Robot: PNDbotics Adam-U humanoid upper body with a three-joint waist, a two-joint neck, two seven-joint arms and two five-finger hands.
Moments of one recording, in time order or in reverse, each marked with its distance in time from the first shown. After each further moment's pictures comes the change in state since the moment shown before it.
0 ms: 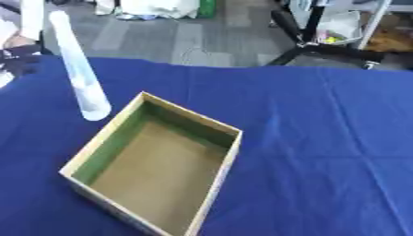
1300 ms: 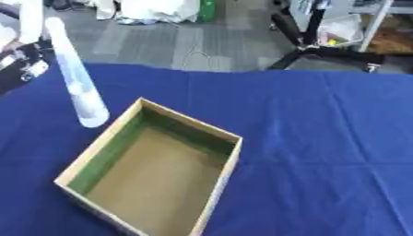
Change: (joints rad) left arm -0.260 -0.052 -0.024 0.273 -0.236 -0.060 0.036; right arm -0.031 0.003 0.018 0.000 0.019 0.023 0.017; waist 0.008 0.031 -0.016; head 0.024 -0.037
